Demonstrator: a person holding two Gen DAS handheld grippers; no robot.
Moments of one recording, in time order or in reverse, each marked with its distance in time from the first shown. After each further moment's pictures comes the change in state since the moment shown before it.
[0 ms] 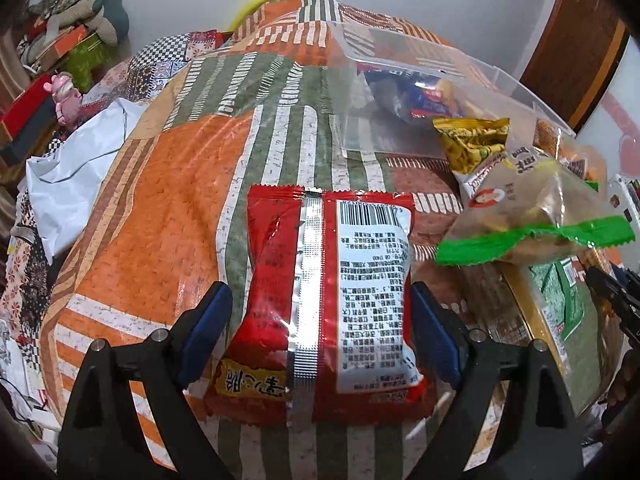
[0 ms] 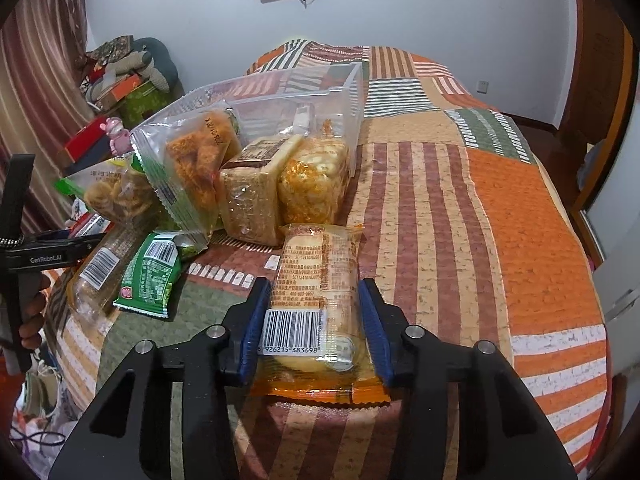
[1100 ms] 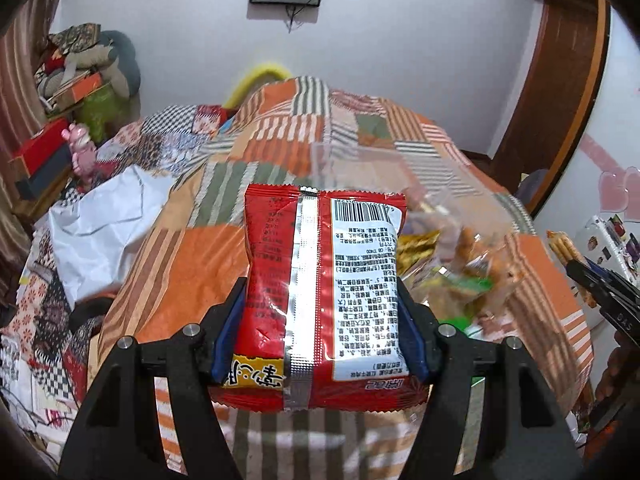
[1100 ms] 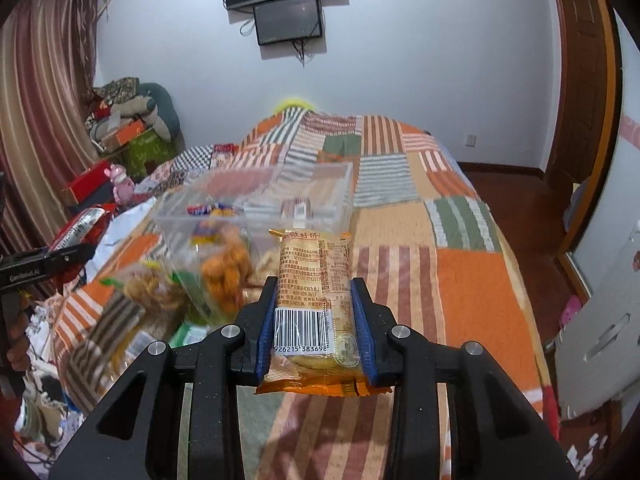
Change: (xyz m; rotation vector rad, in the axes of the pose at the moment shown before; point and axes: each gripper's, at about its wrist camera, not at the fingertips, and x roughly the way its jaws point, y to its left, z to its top) left arm -0.100 -0.022 0.033 0.004 -0.246 -0.019; right arm -0.049 -0.001 0.055 -0.014 -0.213 -0.024
